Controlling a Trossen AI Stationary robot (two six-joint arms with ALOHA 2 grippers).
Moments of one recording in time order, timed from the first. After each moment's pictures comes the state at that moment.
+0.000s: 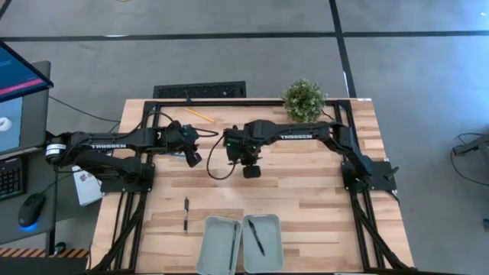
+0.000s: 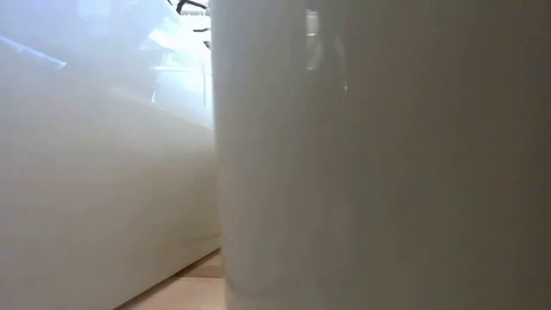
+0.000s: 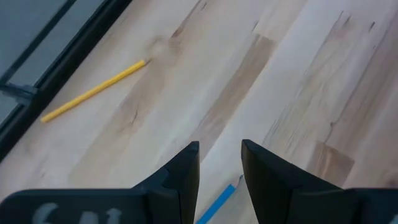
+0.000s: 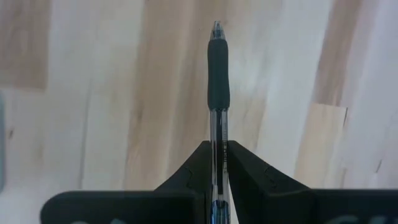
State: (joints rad) left arm 0.20 1.07 0.72 -0.63 -0.35 -0.27; right arm -0.08 2.17 1.95 -1.13 -0.09 -0.30
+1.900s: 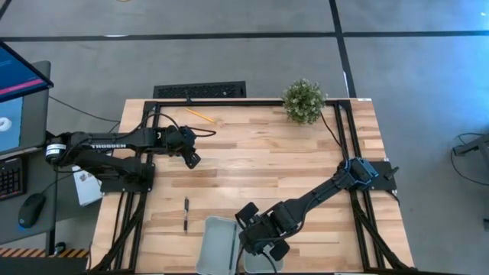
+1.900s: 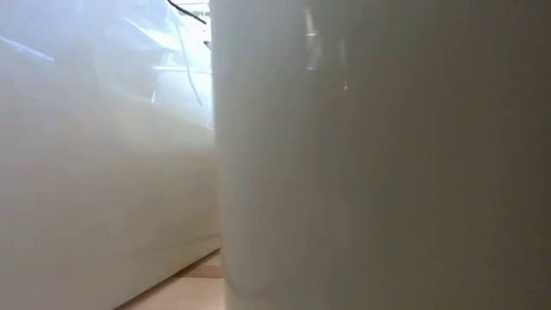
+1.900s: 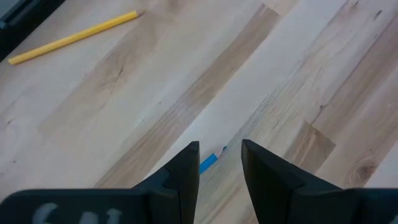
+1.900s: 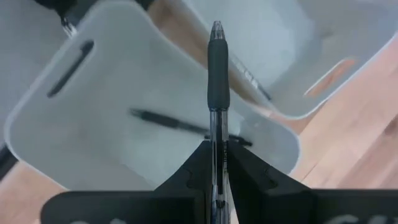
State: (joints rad) left arm 0.21 1.07 0.72 -0.72 -0.27 -0.44; right arm 0.54 2.16 2.05 -1.13 0.03 -0.25
